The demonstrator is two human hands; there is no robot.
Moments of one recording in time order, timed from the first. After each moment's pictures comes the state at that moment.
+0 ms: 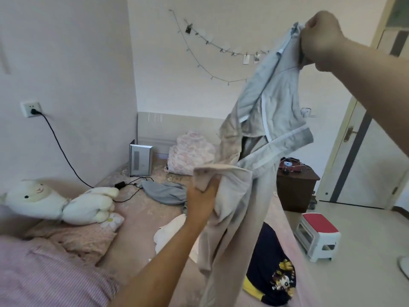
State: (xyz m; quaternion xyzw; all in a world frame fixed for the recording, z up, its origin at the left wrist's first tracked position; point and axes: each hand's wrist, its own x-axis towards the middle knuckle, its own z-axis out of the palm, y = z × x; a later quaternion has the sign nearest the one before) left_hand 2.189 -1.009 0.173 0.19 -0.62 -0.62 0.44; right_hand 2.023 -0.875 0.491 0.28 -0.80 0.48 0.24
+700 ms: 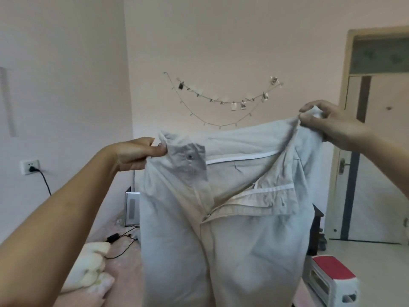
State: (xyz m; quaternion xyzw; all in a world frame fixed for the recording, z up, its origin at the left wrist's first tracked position) left_hand 2.223 -1.143 0.412 0.04 -0.81 -0.57 0.13; right_hand 1.975 -0.758 0.452 0.38 -0.71 0.58 0.09
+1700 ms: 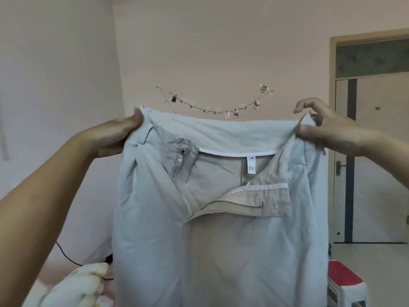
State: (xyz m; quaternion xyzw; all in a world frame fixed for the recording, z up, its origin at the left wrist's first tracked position) left_hand 2.226 -1.133 0.485 0.02 -0.82 -0.52 0.22; right_hand 2.015 -0.722 0.463 0.47 -0.72 0.50 0.06
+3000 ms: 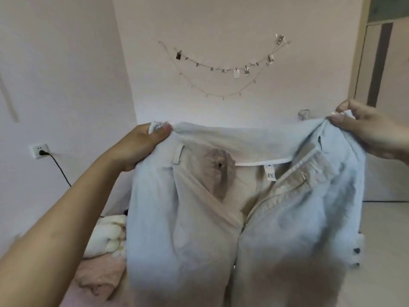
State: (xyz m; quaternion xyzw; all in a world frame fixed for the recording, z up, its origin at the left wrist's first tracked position) left_hand 2.233 -1.102 0.360 0.12 -0.83 -0.45 0.30; right_hand 1.946 -0.704 0.351 0.35 -0.75 0.57 0.00
